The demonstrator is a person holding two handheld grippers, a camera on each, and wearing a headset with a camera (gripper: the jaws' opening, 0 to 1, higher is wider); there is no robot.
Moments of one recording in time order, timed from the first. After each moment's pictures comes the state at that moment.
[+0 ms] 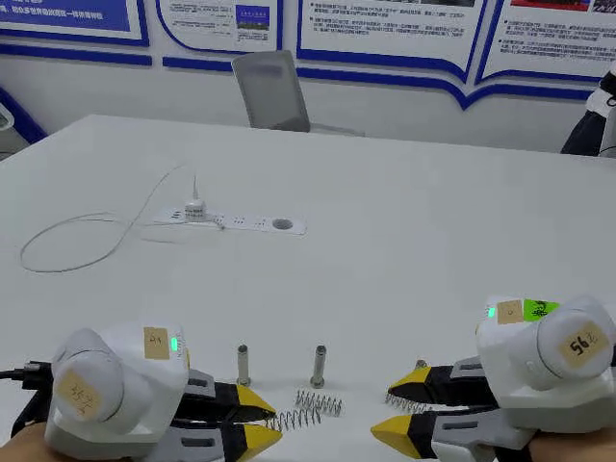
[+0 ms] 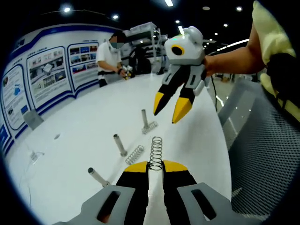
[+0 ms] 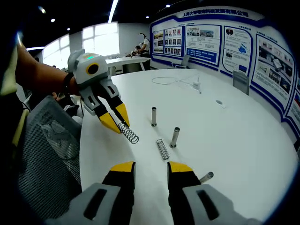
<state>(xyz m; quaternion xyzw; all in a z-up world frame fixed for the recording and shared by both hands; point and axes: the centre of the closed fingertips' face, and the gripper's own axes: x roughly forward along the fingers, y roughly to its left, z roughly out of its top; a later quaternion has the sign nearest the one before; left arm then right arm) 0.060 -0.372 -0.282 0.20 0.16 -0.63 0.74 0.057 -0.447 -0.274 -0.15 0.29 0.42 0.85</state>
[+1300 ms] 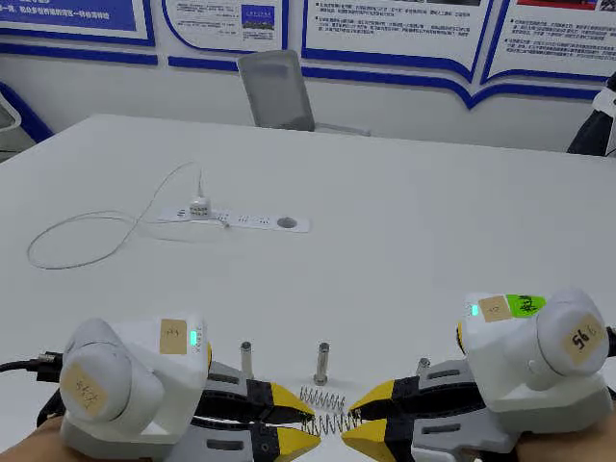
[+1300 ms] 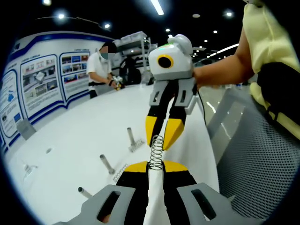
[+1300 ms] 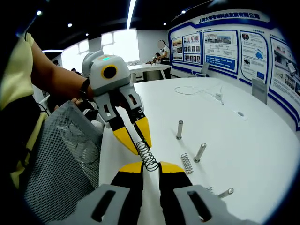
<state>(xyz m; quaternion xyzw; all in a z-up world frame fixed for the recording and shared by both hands) 0.036 -0.397 -0.260 0.18 0.13 -0.67 0.71 0.036 -0.410 -0.259 -0.12 0.26 0.50 0.81</state>
